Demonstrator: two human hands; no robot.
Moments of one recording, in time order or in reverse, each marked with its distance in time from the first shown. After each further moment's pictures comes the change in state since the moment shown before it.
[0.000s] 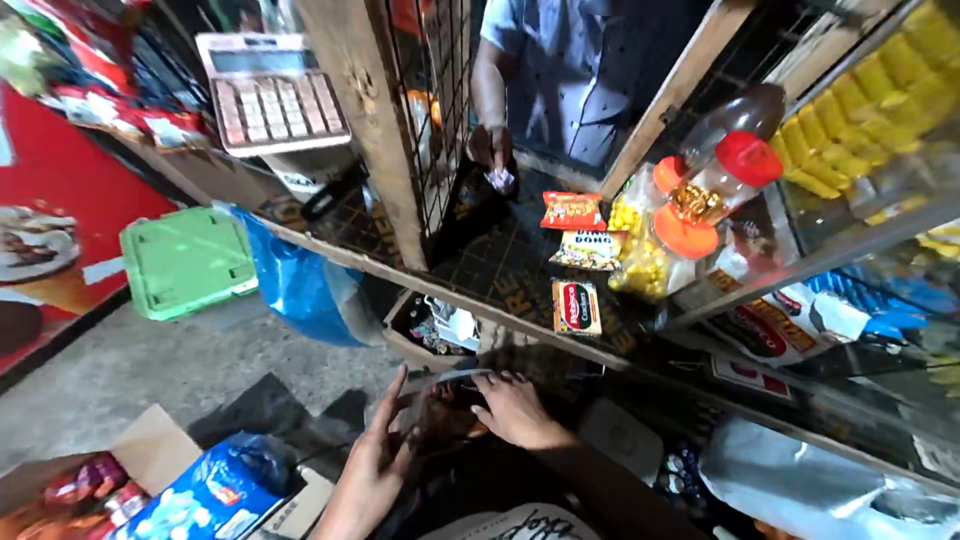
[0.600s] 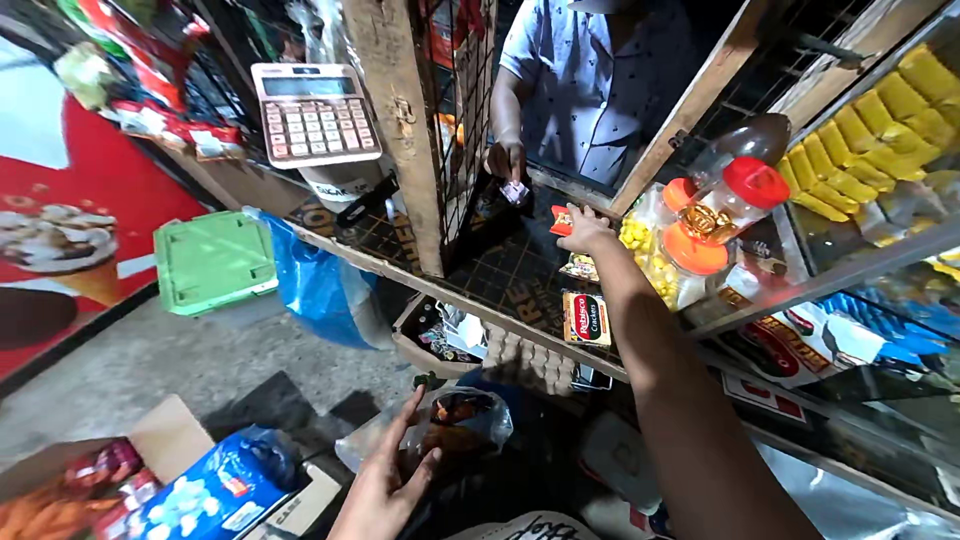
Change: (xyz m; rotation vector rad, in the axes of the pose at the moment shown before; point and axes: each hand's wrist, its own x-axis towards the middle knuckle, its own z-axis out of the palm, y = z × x) left_hand -0.020 0.005 0.001 -0.054 0.015 -0.035; right_hand 0.109 0.101 -0.250 -0.049 0.427 0.429
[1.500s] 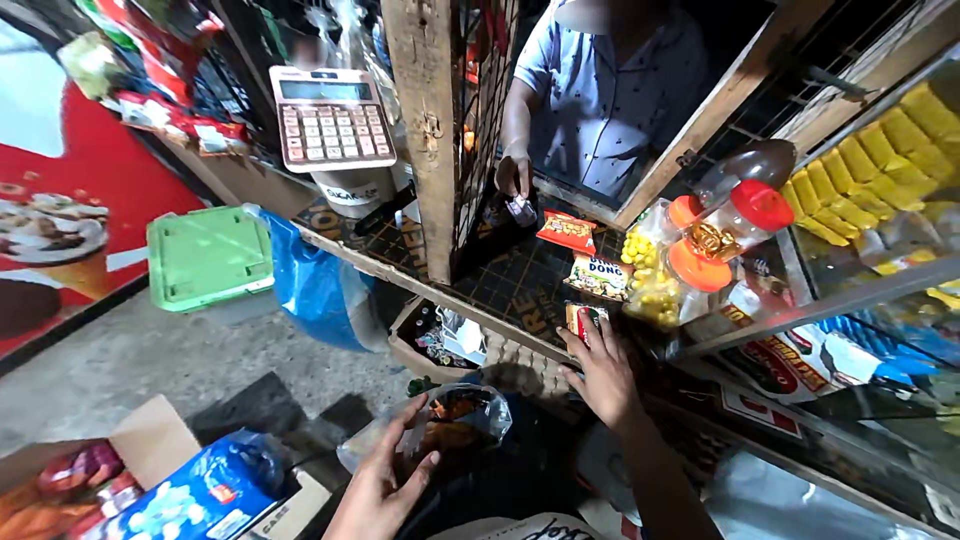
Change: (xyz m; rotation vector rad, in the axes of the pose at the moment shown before) left_hand 0.007 0.001 -0.009 -0.044 -0.001 -0.015; right_hand -0.199 0.044 0.097 -0.043 0.153 -0.299
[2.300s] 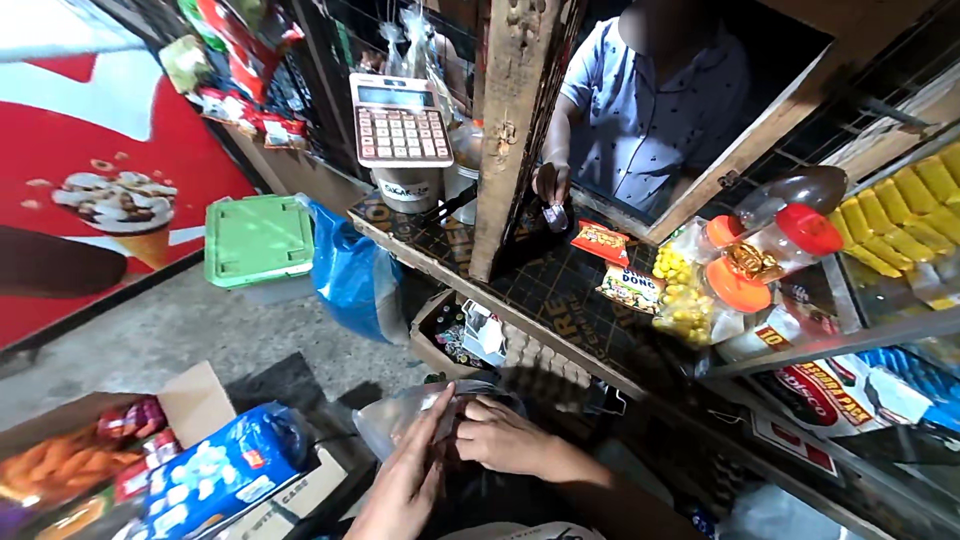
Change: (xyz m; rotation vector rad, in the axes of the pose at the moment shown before) left_hand -0.012 -0.009 -0.007 0.147 0.038 0.221; right_hand -0.013 -0.134 0.077 0.324 0.028 -1.189
